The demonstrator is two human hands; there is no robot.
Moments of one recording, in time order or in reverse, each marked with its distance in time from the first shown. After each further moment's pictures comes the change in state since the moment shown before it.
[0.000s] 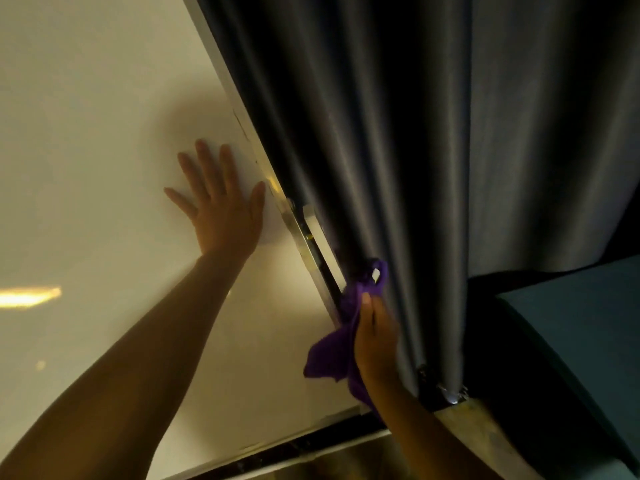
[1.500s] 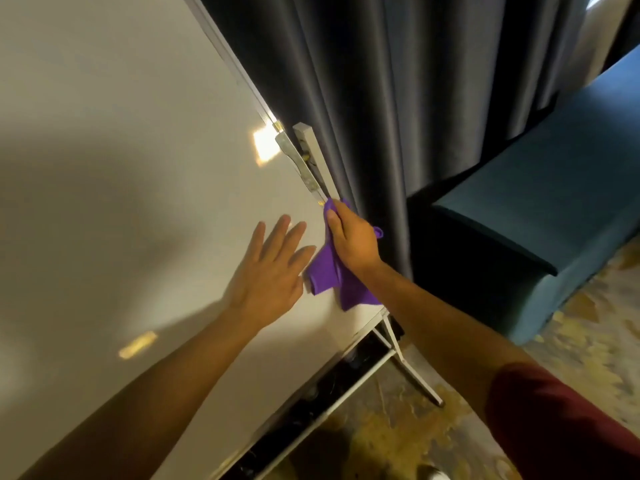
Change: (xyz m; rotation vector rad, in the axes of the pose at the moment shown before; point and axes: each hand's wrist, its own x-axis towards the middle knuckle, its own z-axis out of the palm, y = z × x) left_hand -0.162 -0.096 0.082 0.135 0.089 1.149; right_hand -0.027 -0.002 0.051 -0.469 0.030 -0.205
